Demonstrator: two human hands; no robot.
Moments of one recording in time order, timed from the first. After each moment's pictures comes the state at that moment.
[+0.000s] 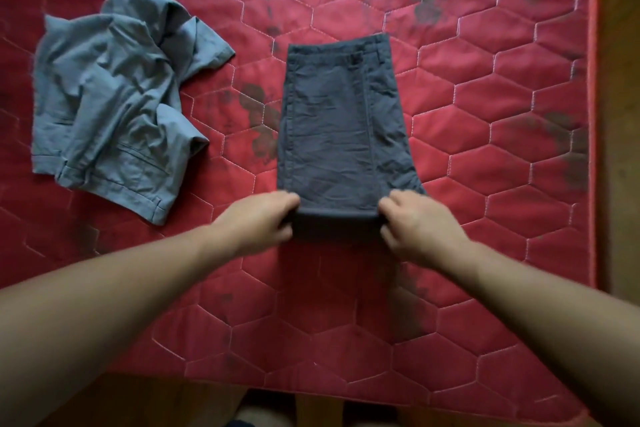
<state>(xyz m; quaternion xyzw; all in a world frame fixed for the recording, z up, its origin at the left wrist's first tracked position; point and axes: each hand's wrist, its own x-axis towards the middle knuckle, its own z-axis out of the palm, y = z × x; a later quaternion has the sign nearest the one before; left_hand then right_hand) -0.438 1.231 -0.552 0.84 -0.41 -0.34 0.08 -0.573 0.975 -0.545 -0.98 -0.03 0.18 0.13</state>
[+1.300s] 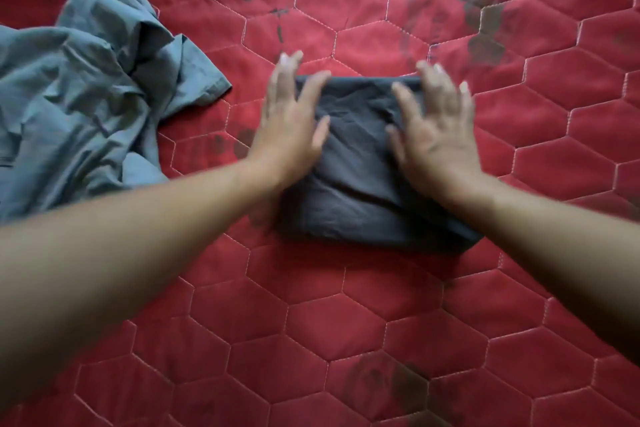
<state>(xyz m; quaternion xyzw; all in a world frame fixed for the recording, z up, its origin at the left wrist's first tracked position) -0.245 1.112 -0.624 0.93 -0.27 -0.08 0.22 -0.343 0.906 -0.633 -0.99 0.08 -0.01 0.06</state>
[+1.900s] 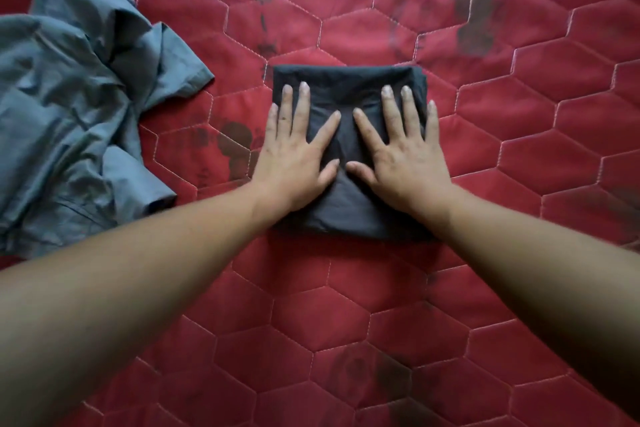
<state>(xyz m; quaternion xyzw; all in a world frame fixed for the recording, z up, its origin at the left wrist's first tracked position) -0.287 1.110 -0.662 0.93 -0.36 -0.11 0.01 -0.364 0.914 -0.661 -0.99 0.02 0.12 -0.02</state>
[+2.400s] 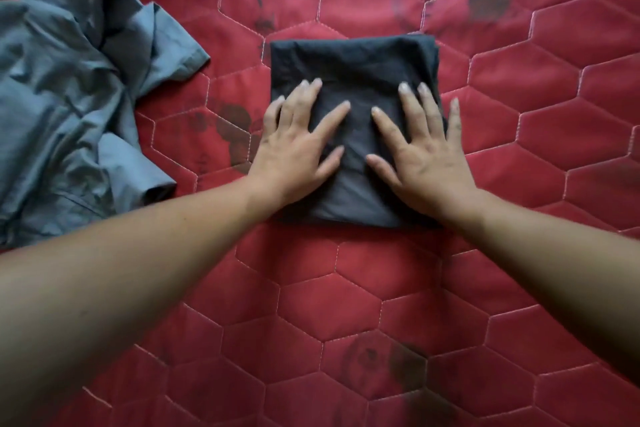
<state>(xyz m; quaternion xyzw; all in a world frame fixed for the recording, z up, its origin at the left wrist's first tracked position) -0.296 1.118 -0.664 0.92 -0.38 -0.08 0.04 -0.400 0.909 -0.669 -1.00 0.02 0.05 0.05</state>
